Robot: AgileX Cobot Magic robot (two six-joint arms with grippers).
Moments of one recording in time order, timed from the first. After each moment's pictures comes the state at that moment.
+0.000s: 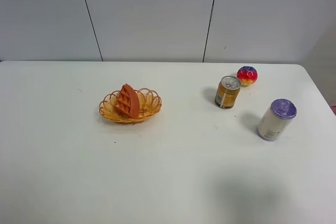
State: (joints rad) left arm 0.02 -0.01 -0.51 0.07 1.05 -0.04; right arm -0.13 0.07 -0.48 0.03 1.06 0.06
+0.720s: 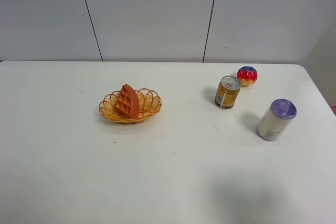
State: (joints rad) left arm 0.02 -0.01 -0.51 0.07 1.05 -0.04; right arm -0.13 0.00 -0.48 0.06 1.06 0.03
